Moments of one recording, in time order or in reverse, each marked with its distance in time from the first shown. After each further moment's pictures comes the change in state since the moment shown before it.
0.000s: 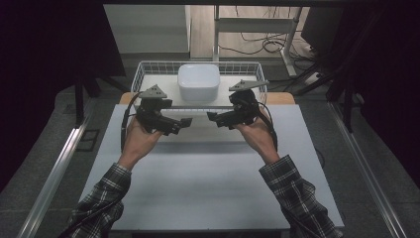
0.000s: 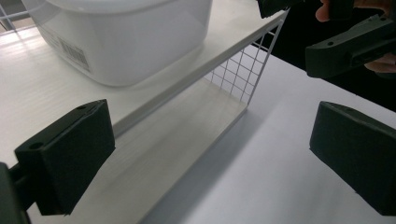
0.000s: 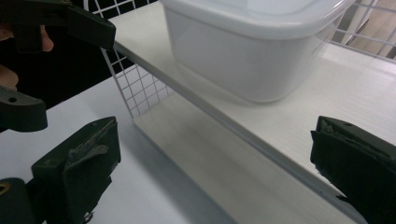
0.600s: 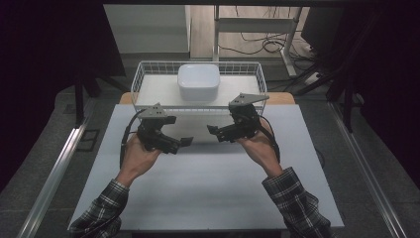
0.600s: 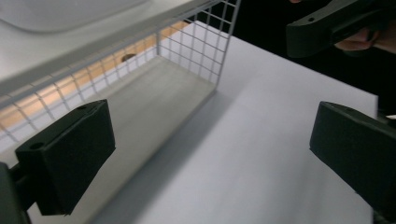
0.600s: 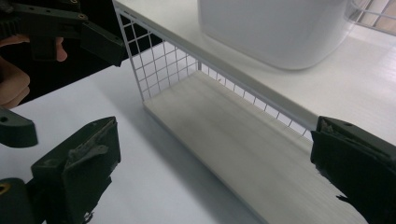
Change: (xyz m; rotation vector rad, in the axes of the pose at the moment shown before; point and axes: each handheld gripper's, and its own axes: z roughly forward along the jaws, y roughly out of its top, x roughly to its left) left arm -0.017 -0.036 0.001 -0.008 -0.109 0.020; right arm 0.018 -0.025 -0.009 0.002 0.016 -0.049
